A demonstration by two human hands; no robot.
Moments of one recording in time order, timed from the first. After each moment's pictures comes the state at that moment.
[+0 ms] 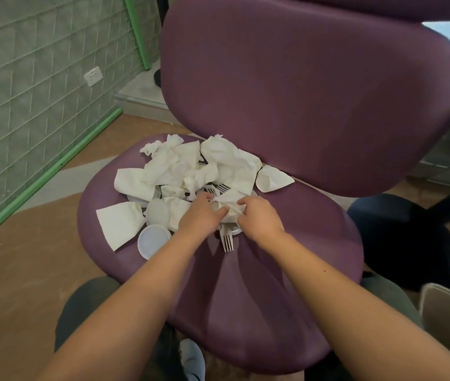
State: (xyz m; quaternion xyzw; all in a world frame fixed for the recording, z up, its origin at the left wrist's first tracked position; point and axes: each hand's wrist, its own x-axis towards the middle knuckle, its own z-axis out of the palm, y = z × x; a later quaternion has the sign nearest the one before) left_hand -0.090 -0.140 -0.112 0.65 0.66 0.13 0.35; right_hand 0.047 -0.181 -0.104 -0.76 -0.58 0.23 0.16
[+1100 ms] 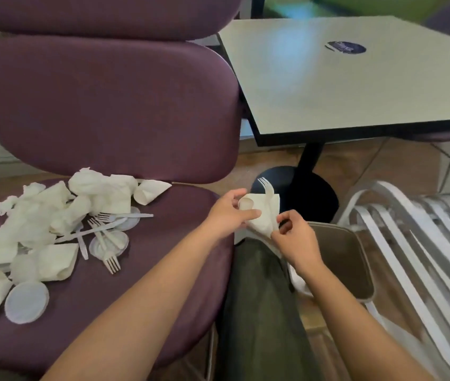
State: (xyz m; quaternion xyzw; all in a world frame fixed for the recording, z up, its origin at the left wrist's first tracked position) left_hand 0.150 -0.287 -0.050 0.67 0.36 0.12 0.64; right_hand 0.233 -0.428 -0.062 -0.86 -0.25 0.19 0.41
